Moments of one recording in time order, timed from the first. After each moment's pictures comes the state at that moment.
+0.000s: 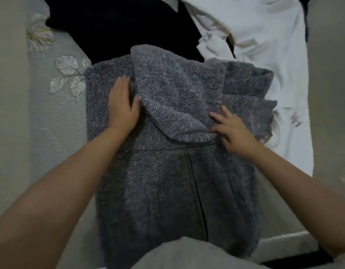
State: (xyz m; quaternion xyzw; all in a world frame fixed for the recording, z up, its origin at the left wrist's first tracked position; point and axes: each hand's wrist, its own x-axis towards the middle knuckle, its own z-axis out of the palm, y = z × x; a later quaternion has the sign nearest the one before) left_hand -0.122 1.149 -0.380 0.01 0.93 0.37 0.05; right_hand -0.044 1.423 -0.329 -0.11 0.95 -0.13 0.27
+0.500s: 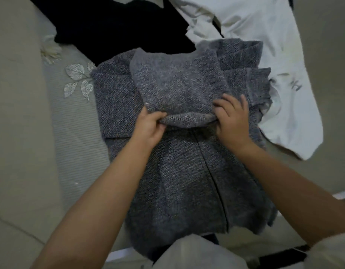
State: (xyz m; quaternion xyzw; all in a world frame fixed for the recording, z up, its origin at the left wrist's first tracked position) left_hand -0.047 1.191 -0.336 -0.31 0.43 0.81 0.26; right_hand 0.025 1.376 -0.329 -0.03 0.99 -0.06 -0.11
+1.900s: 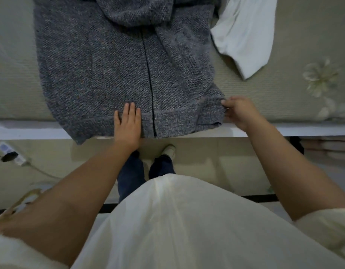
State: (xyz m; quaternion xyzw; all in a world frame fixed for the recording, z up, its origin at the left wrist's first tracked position) left_hand 0.314 1.255 -0.401 0.11 0.93 -0.09 0.34; right_hand 0.272 1.526 -0.312 0.39 0.68 -0.57 0.25
